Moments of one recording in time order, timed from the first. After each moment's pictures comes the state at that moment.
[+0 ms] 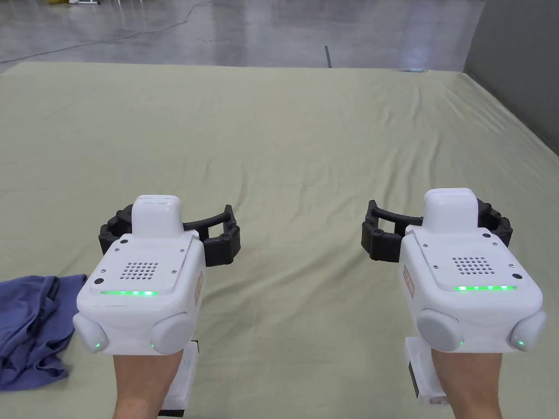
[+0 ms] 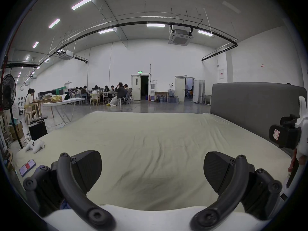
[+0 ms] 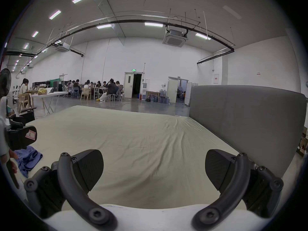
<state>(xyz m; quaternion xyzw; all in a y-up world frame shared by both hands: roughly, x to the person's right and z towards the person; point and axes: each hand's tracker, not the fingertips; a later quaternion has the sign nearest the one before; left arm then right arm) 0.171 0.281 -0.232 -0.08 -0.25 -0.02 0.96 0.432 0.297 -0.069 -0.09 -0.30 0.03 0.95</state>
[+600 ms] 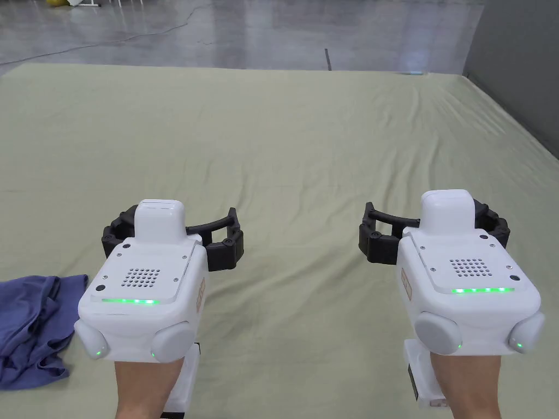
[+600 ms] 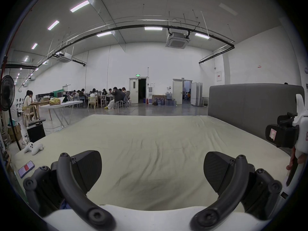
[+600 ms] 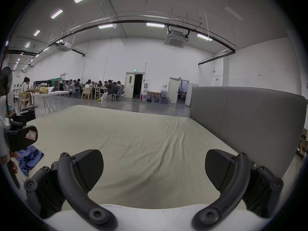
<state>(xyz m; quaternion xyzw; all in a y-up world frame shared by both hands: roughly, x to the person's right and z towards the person) 0.168 0.279 -0.225 -0.07 -0.26 -0.02 0.96 0.427 0.300 -0.066 -0.09 -0.30 0.04 0.95</state>
